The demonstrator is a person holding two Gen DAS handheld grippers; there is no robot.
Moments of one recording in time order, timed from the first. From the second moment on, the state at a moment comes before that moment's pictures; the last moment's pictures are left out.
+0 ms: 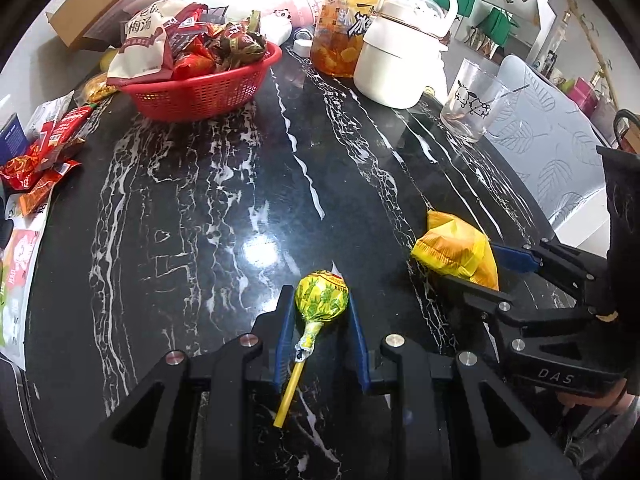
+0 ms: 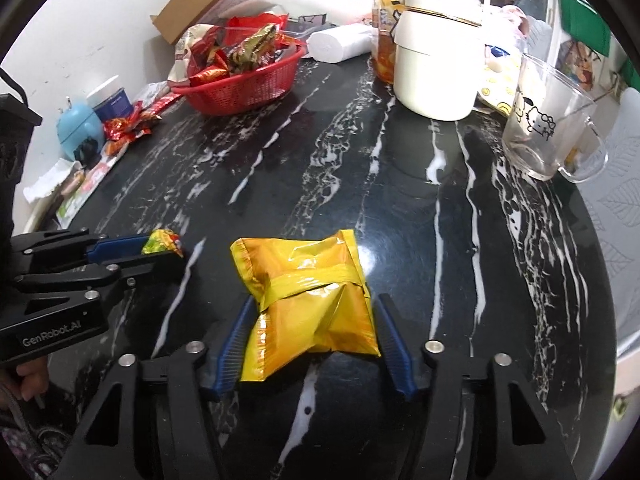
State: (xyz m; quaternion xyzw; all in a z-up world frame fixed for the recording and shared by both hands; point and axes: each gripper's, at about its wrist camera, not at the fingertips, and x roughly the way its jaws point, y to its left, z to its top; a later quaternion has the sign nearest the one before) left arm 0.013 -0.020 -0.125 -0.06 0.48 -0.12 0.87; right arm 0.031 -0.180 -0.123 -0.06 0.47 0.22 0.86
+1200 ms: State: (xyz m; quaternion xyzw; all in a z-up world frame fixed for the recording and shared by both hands) left arm 0.051 0.045 -0.021 -0.11 0.35 -0.08 0.93; right arm 0.082 -0.133 -0.031 -0.02 0.36 0.31 0.88
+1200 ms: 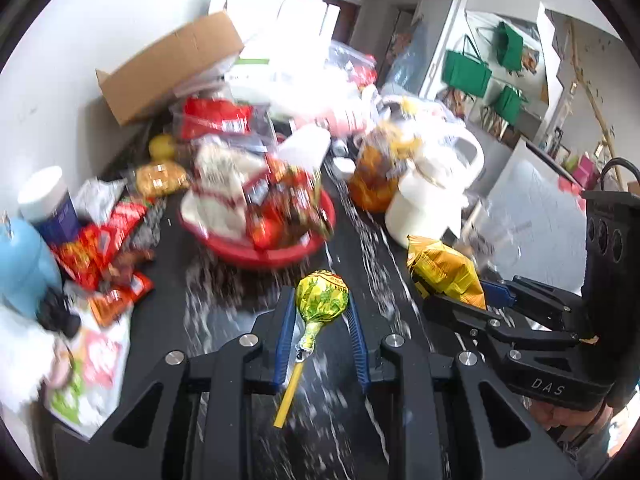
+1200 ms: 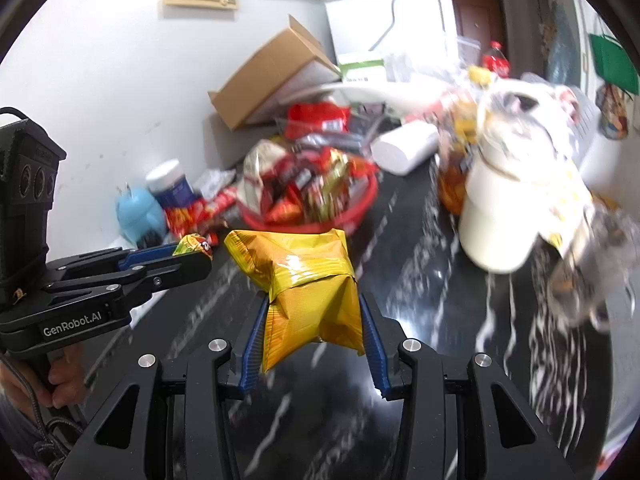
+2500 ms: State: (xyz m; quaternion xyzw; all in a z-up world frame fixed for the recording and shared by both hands) left arm 0.229 0.084 0.000 -0.06 0.39 -0.06 0.92; right arm 0.231 -0.073 -0.015 -0.07 0.35 0.32 0.88
